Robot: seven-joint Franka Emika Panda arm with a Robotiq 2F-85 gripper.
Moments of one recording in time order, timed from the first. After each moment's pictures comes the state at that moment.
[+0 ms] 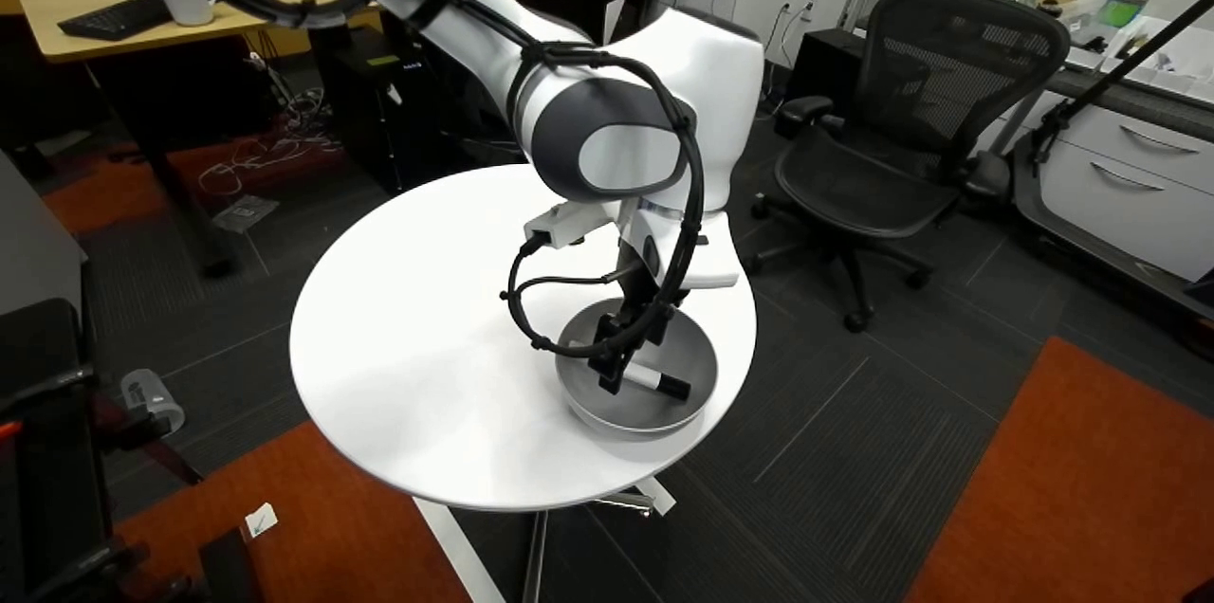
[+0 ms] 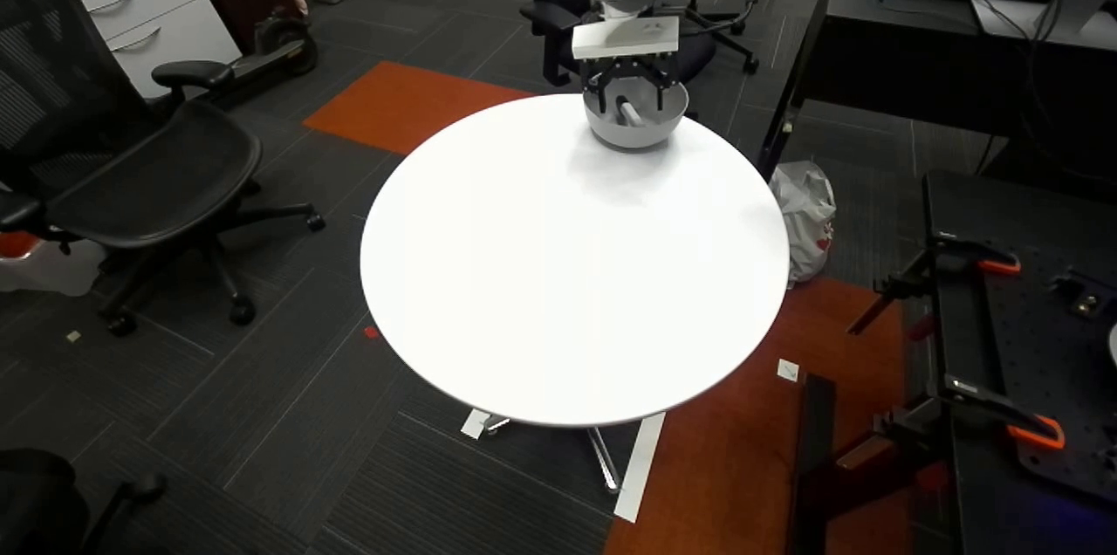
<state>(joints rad) -0.15 0.86 -0.23 -1.48 0.10 2.22 0.95</state>
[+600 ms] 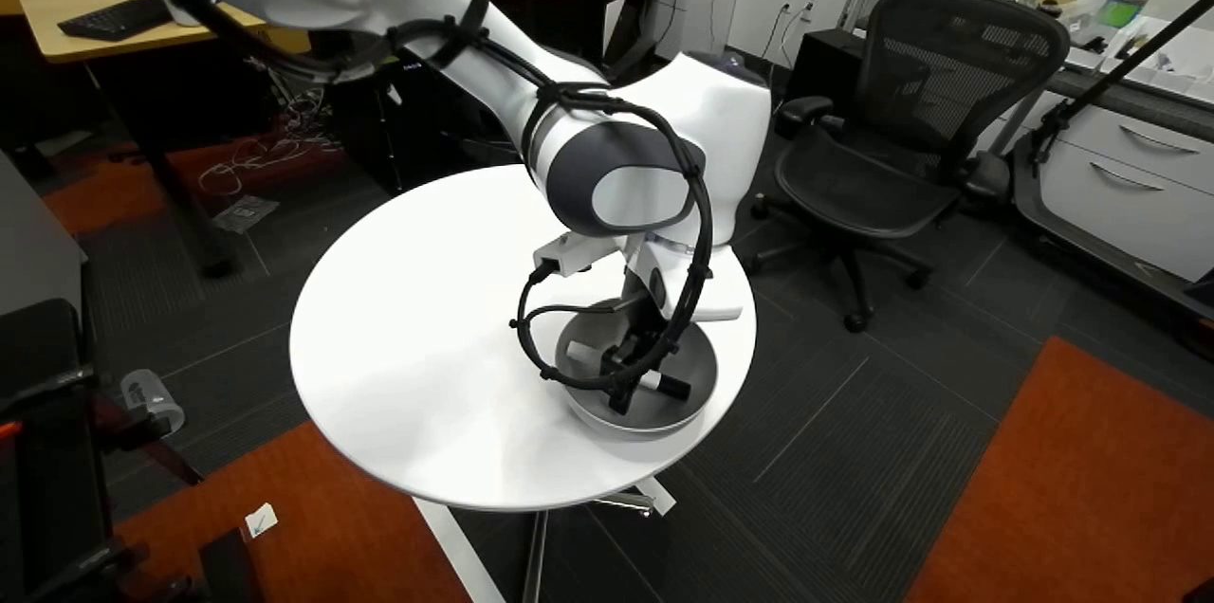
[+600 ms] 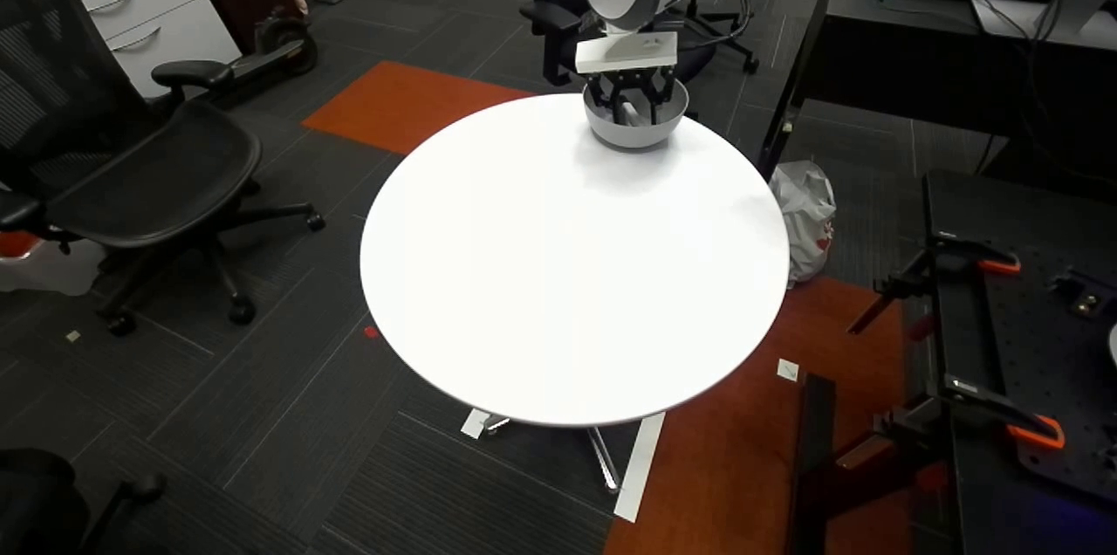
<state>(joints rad) -0.17 0.93 -0.23 -1.43 0.10 2.21 0.95</state>
